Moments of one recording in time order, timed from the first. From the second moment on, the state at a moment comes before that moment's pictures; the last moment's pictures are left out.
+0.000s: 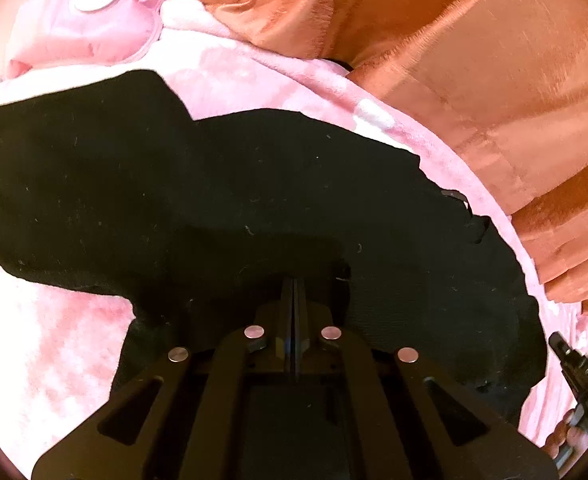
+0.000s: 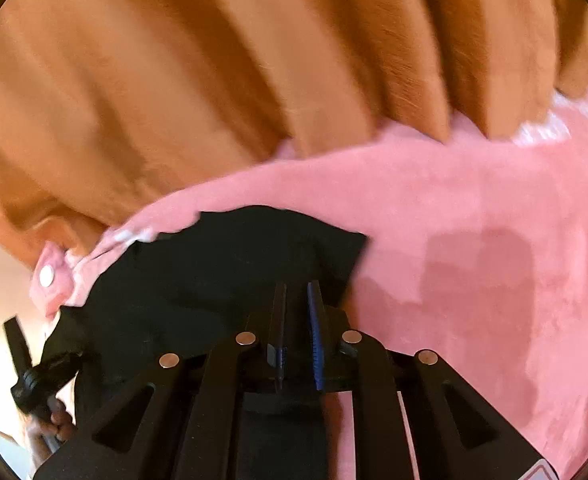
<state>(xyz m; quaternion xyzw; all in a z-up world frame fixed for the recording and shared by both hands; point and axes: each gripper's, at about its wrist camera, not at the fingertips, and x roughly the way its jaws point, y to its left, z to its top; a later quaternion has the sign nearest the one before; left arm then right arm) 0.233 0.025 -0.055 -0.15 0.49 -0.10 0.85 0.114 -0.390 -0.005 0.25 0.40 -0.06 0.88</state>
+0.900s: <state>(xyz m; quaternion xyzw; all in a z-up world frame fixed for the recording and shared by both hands) 0.244 0.294 -0.036 -0.31 0.39 0.20 0.84 0.104 -0.259 0.009 0.11 0.43 -0.01 0.90</state>
